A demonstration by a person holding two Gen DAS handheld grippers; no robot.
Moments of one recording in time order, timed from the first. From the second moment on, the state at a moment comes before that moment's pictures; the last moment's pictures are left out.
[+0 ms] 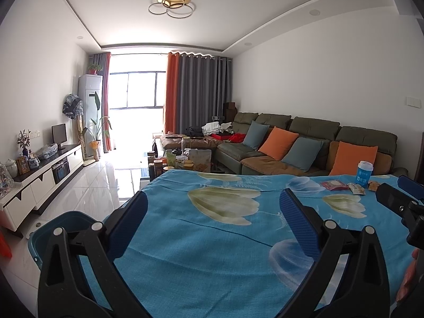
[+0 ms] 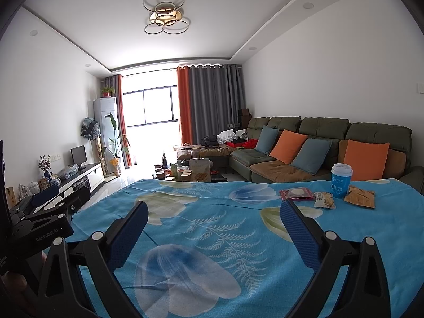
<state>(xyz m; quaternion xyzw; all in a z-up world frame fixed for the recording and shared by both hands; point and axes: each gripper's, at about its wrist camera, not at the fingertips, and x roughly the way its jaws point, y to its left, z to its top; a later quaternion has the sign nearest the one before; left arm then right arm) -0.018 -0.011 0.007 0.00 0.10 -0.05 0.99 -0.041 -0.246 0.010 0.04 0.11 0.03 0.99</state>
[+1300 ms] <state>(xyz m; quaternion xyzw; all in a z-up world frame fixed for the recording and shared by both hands) -0.012 -0.011 0.007 0.00 0.11 -0.04 0.99 -0.041 -0.247 0.009 0.04 0.11 0.03 0.99</state>
